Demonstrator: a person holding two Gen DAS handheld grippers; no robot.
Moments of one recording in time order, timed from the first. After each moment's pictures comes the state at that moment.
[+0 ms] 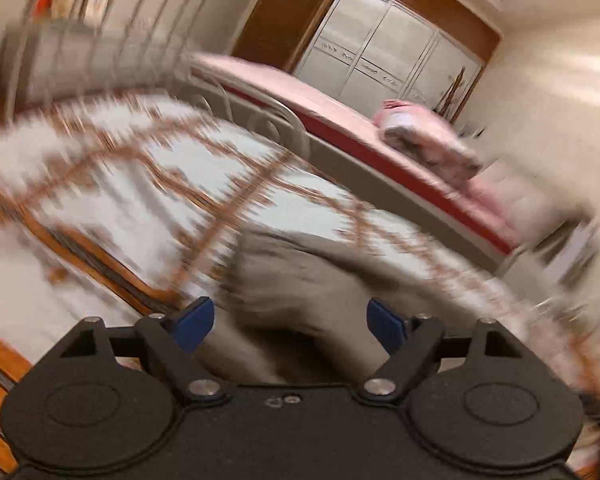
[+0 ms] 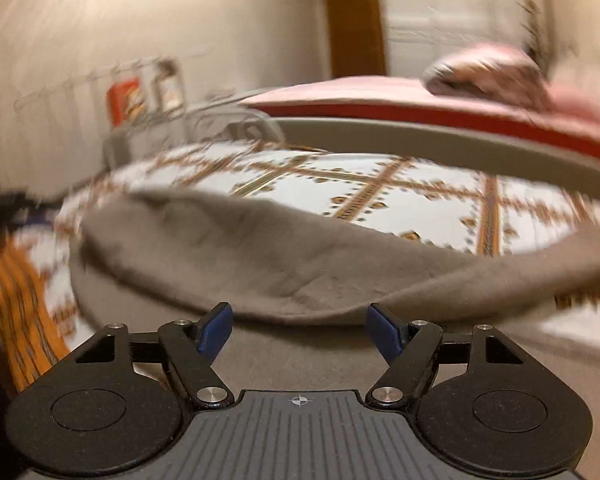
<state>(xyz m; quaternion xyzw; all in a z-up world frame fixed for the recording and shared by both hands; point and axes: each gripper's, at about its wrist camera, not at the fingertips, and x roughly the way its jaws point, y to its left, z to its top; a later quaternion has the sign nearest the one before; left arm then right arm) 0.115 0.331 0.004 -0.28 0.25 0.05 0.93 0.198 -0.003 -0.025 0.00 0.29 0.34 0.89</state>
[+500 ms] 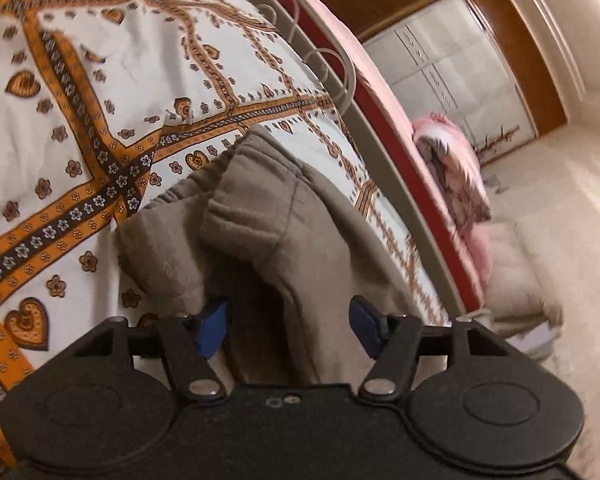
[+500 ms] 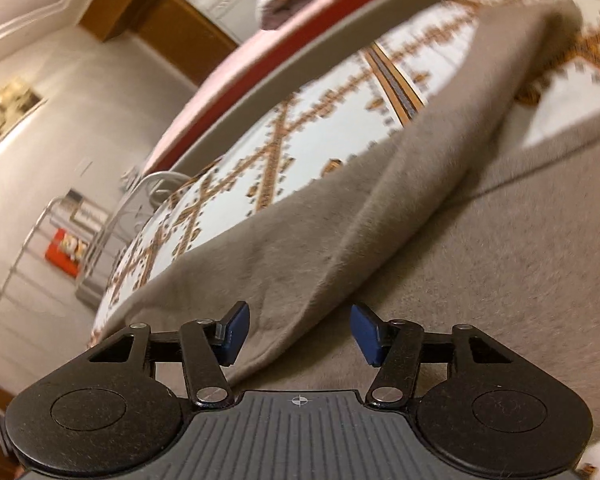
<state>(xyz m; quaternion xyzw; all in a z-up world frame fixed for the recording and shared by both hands) 0.156 0.349 -0.059 -0.48 0.28 0.06 0.83 0.277 -0.044 -0.059 0.32 0.42 0.22 0.82</state>
